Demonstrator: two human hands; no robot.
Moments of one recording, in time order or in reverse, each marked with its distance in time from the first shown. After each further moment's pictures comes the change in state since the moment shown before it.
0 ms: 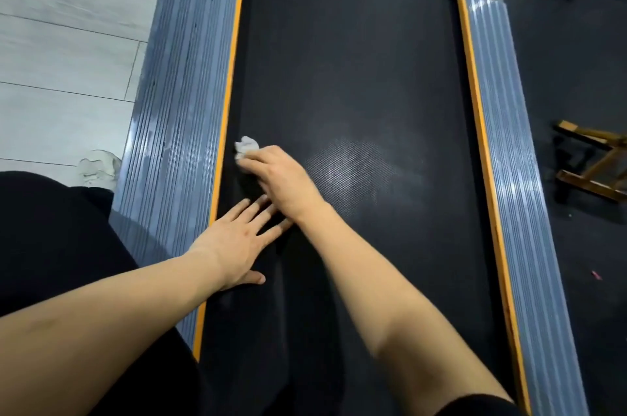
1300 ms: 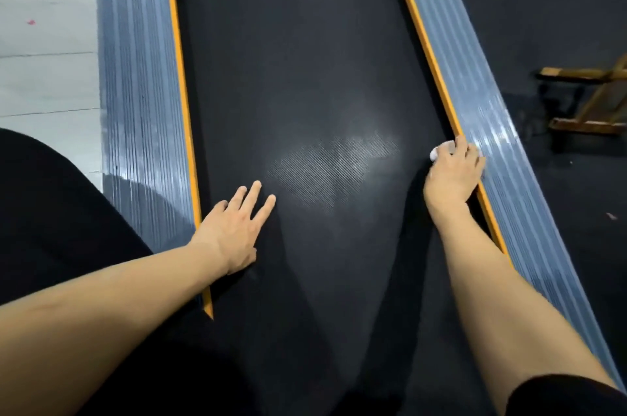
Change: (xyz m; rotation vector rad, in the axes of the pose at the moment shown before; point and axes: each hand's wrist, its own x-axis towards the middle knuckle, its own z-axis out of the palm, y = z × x) left_hand 0.048 -0.047 -0.083 0.105 -0.028 -0.052; right_hand -0.157 0.209 -0.138 -0.774 0.245 1.187
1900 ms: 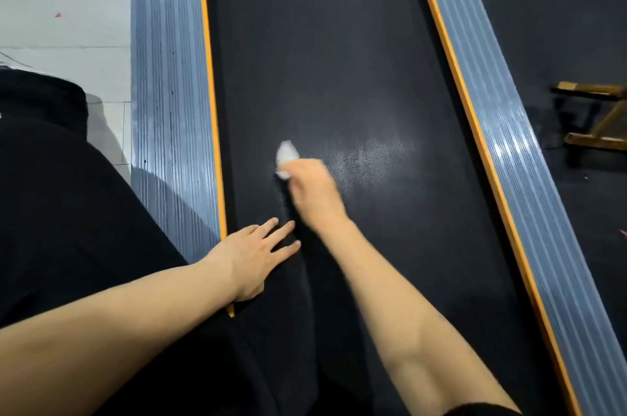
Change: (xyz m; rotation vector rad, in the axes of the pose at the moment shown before) left_hand -0.027 -0.001 0.021 0.089 -0.072 0.282; right_hand -0.115 -0.222 -0.052 0.864 -0.310 -0.637
